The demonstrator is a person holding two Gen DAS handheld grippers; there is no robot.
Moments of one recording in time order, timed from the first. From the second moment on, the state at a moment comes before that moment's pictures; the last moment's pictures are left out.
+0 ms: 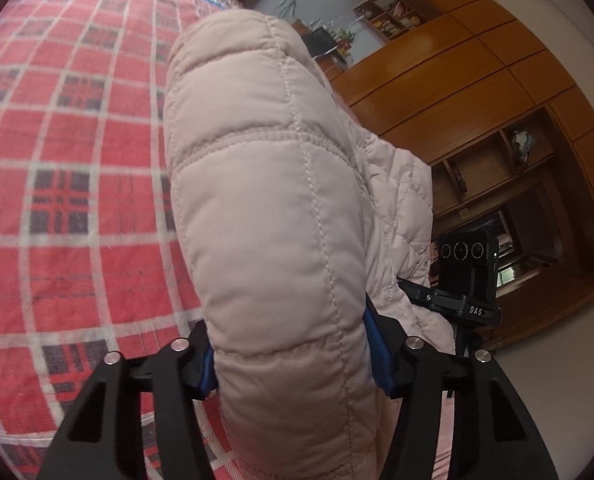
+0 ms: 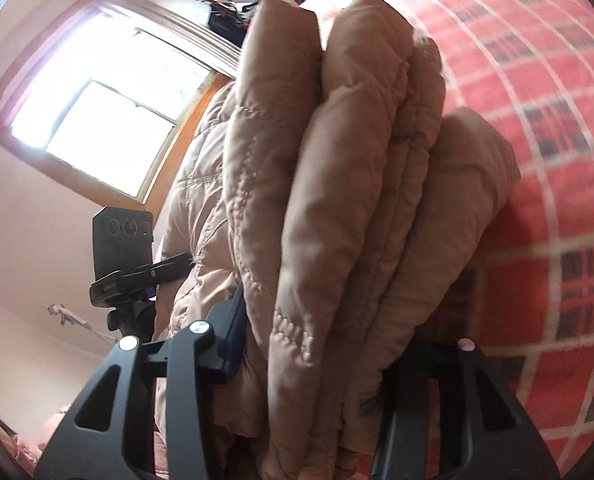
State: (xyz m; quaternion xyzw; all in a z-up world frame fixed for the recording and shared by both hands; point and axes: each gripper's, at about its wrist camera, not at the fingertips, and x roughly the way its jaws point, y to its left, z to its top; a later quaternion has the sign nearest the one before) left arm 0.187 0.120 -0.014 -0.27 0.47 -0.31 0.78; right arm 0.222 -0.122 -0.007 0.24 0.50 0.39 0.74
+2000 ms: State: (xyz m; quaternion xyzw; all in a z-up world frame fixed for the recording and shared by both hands) left arm 0.033 0.167 0.047 -0.08 0.41 0.05 0.91; right arm 0.092 -0.064 0.026 0.02 0.45 0.16 0.88
